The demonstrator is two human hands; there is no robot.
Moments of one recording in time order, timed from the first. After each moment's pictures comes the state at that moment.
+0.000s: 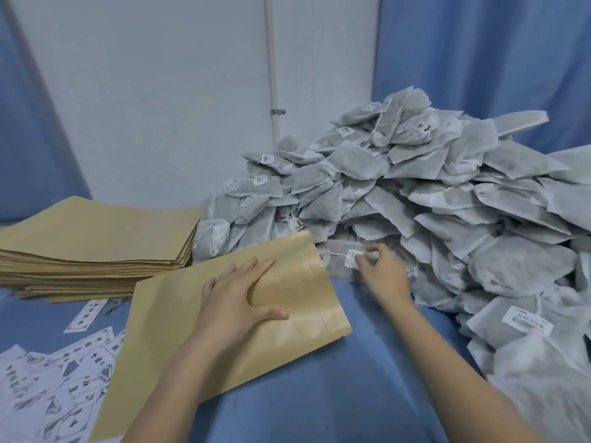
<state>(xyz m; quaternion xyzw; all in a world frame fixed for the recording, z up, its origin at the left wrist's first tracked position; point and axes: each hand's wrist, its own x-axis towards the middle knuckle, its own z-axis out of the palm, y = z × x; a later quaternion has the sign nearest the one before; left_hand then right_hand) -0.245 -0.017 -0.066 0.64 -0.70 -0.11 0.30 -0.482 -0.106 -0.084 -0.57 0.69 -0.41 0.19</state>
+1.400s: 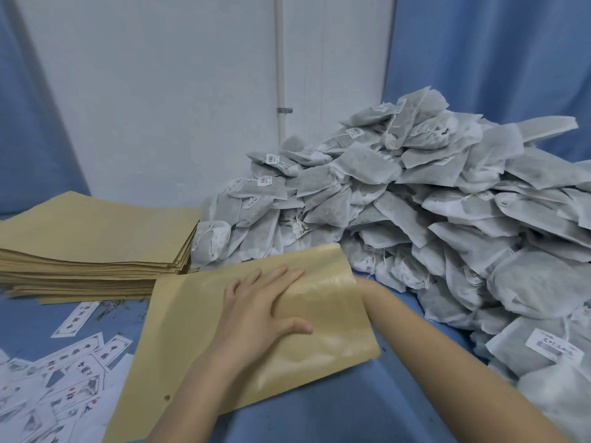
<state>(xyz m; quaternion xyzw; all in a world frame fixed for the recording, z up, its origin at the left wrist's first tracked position) -0.268 -0.028 -0.075 0.60 -0.75 -0.09 0.28 -0.438 -0.116 -0.057 -0.70 0.50 -0.18 0.48</state>
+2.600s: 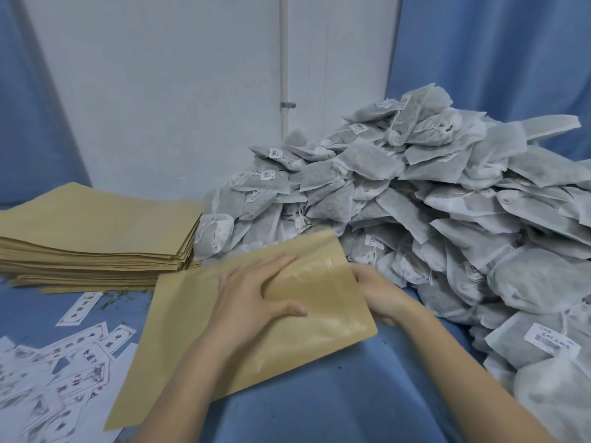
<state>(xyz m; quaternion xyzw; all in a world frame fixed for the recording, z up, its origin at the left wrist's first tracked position) -0.256 -0.028 -0.065 0.57 -0.71 -0.13 0.39 -0.464 -0.097 -0.079 -0.68 0.39 -0.32 0.54</state>
